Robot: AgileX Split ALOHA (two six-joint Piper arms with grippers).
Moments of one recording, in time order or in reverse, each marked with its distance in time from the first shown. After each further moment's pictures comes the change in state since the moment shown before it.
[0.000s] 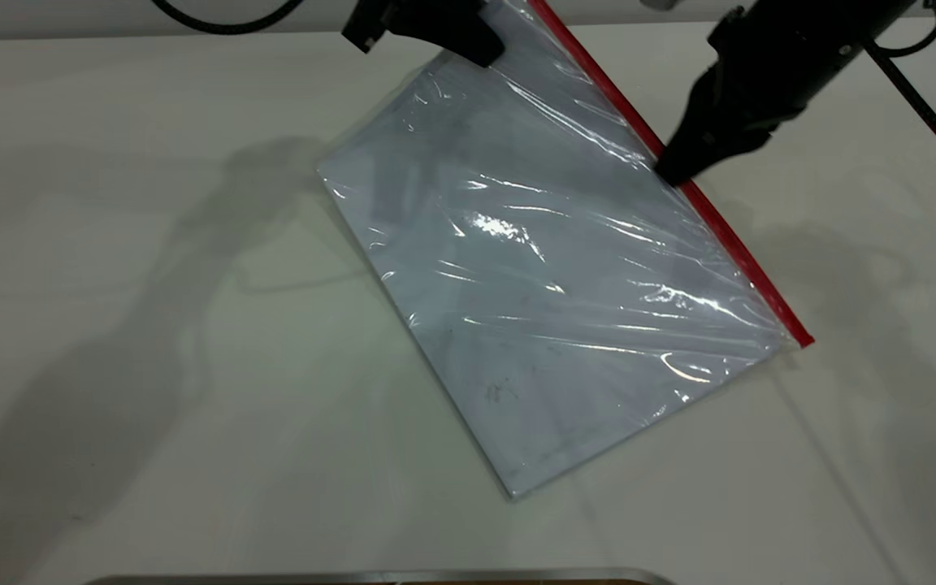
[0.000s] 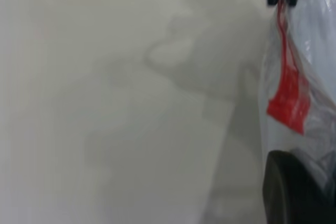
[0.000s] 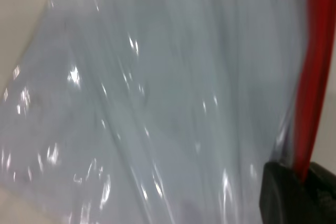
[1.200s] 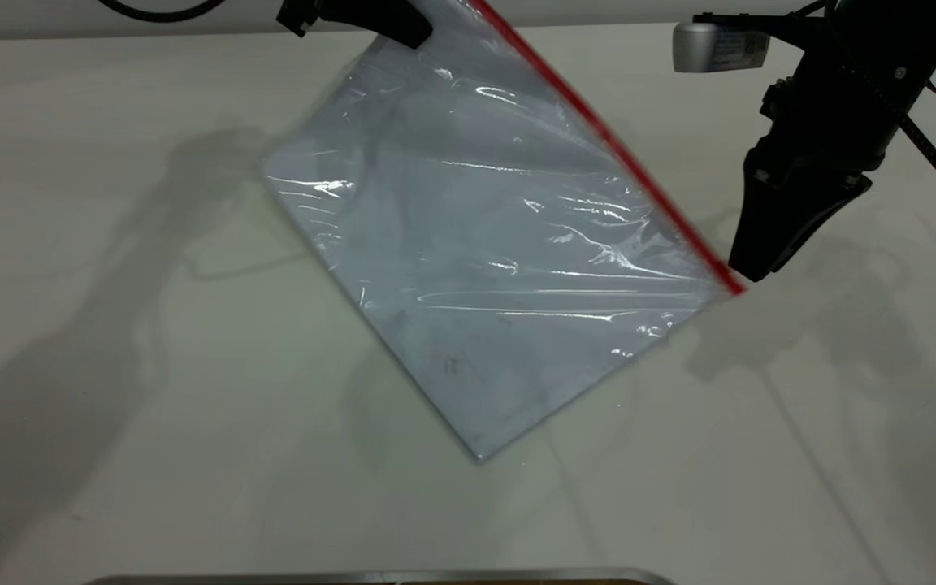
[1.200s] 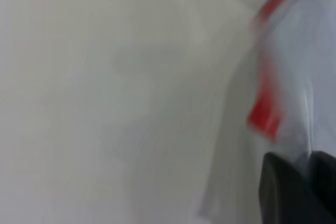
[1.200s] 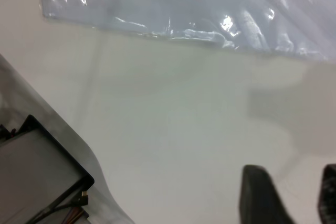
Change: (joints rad) left arm 0.084 0.000 0.000 0.011 -0.019 -0.011; right arm -0.001 0.000 0.001 -0.300 0.280 0.502
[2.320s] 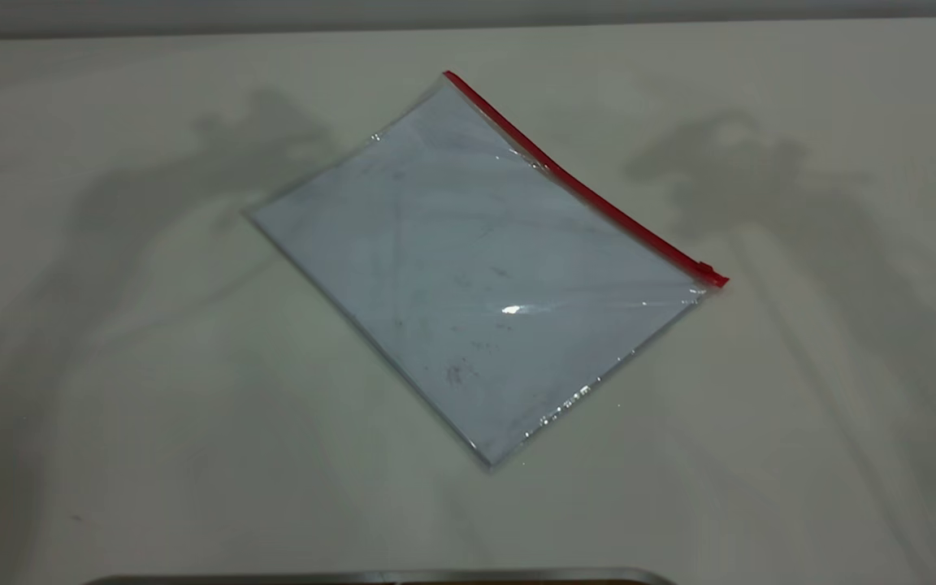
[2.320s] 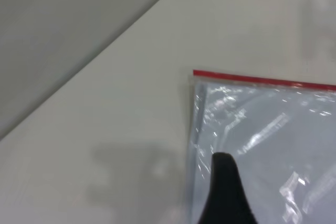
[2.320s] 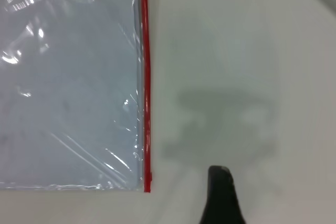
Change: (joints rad) left arm 0.005 -0.582 0.000 0.526 0.057 -1.308; right arm 0.000 -0.290 -0.686 -0.257 0.334 0.300
